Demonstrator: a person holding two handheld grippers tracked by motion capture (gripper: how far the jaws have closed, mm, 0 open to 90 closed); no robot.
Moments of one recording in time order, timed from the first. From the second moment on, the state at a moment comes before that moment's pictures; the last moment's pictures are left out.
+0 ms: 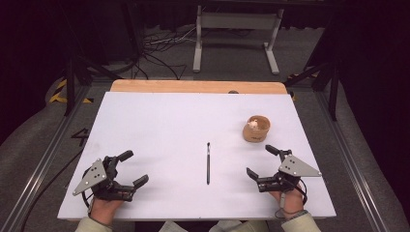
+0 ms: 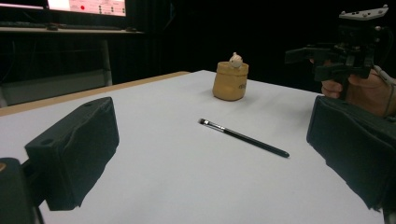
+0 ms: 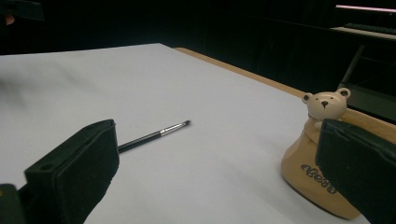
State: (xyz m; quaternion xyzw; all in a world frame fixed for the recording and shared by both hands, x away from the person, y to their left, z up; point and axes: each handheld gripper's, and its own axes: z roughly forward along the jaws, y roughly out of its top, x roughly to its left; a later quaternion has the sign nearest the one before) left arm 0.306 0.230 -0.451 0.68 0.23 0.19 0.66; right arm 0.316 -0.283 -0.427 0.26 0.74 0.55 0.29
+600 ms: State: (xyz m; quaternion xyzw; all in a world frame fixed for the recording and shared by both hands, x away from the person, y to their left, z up) left arm 0.307 0.230 -0.448 0.68 0.24 0.19 0.66; right arm 0.314 -0.283 -0.424 0.26 0.74 0.56 0.29
